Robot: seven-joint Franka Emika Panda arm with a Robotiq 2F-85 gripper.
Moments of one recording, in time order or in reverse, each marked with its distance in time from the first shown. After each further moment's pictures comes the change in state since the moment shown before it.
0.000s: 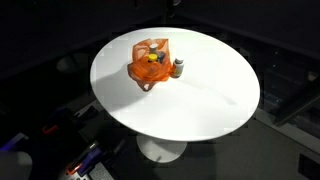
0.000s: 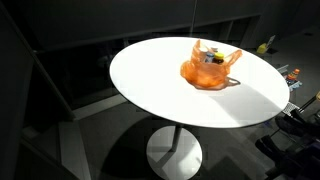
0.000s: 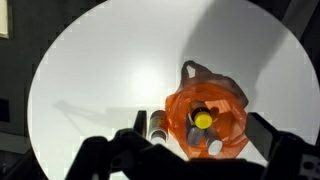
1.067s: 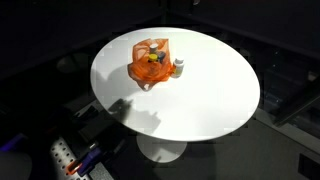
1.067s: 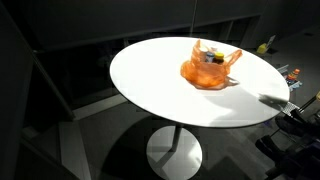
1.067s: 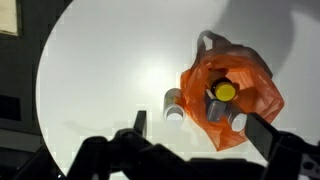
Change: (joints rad) arm -0.006 0.260 0.024 0.260 0.013 0.000 0.053
